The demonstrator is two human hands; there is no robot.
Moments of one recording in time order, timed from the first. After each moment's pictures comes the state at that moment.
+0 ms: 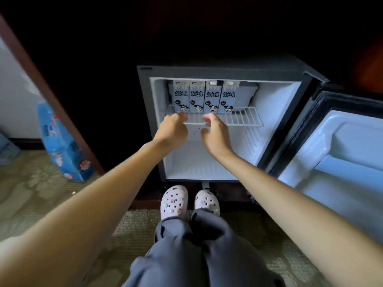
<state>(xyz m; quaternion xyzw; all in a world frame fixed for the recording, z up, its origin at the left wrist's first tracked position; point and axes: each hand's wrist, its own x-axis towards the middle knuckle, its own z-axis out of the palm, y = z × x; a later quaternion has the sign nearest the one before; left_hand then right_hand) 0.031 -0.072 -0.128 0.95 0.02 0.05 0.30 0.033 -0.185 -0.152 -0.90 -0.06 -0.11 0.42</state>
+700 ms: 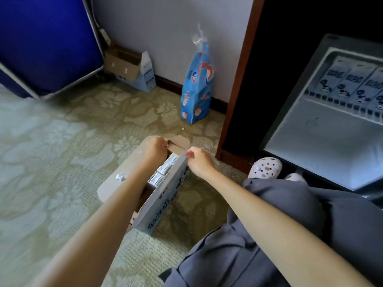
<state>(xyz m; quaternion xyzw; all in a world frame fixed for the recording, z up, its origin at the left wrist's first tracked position) -0.261 0.189 -0.227 0.86 0.41 0.07 0.30 -0.195 0.069 -0.238 -0.88 -0.26 0.26 0.31</state>
